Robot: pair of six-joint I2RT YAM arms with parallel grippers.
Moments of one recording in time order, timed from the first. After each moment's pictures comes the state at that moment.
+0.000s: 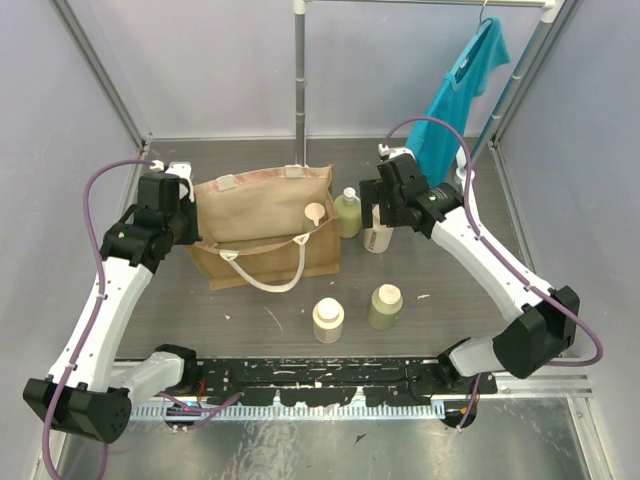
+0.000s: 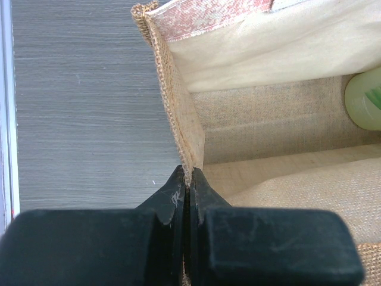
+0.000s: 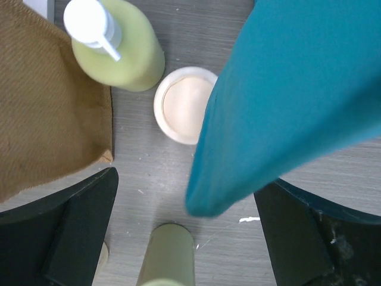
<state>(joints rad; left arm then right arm) -0.23 1.06 1.17 -0.85 -0.18 -0.13 0.53 1.38 1.35 -0.82 0.27 0.31</state>
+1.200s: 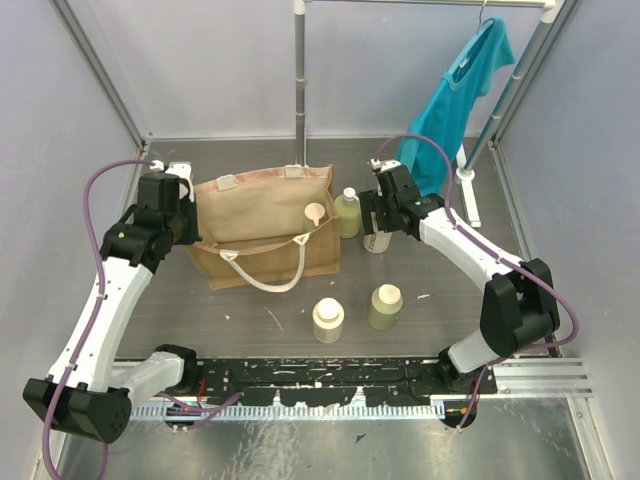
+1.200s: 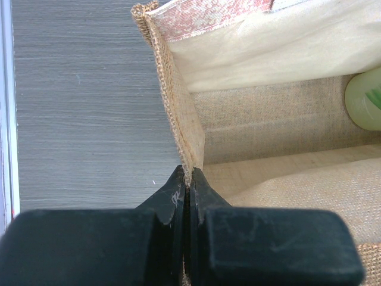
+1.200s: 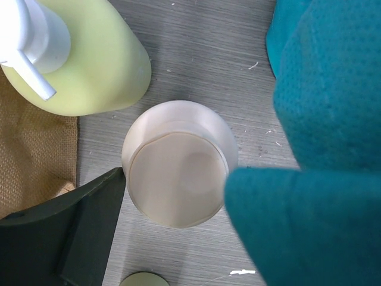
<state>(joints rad) -0.23 1.06 1.17 -0.85 -0.18 -0.13 0.43 1.51 1.15 -0.51 0.17 0.16</state>
